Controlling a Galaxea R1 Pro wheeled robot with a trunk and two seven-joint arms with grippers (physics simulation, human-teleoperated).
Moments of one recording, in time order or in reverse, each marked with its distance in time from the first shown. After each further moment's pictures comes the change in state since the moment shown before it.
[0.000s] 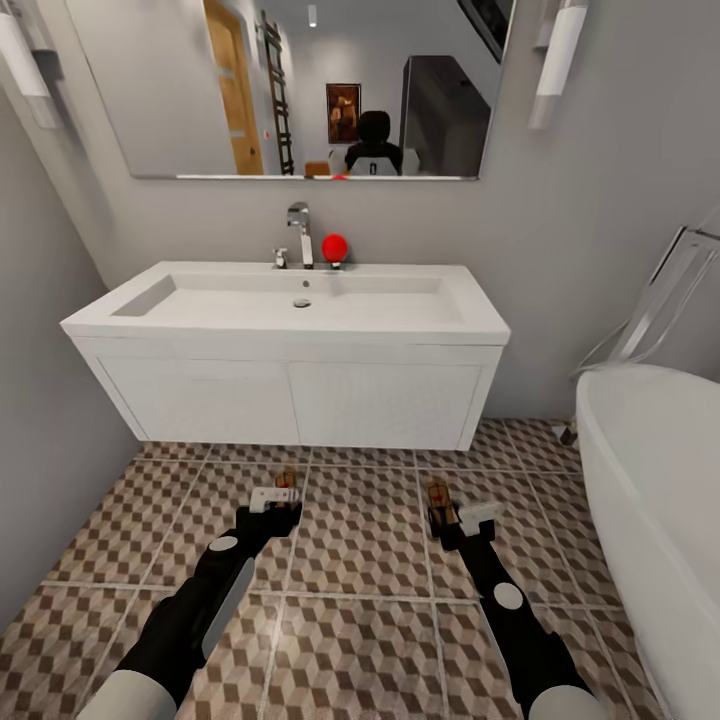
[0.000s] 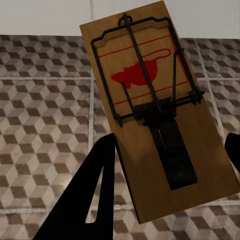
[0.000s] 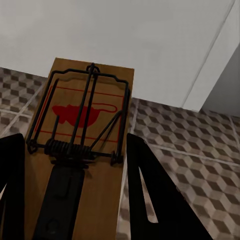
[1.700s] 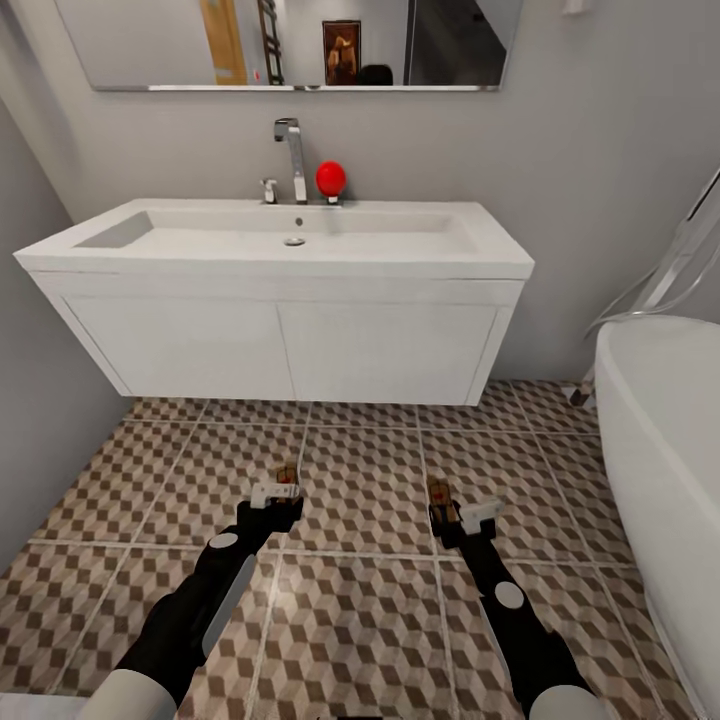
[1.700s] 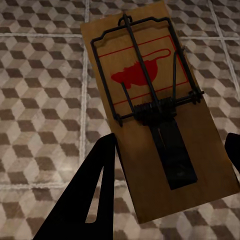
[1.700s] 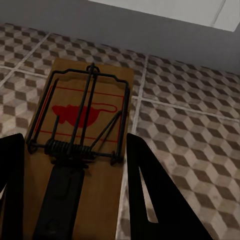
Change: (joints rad) left arm 0.000 0.000 -0.004 -0.028 0.000 0.003 0.000; right arm 0.000 -0.001 -0.003 -0.008 0.000 -0.006 0.000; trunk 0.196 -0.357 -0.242
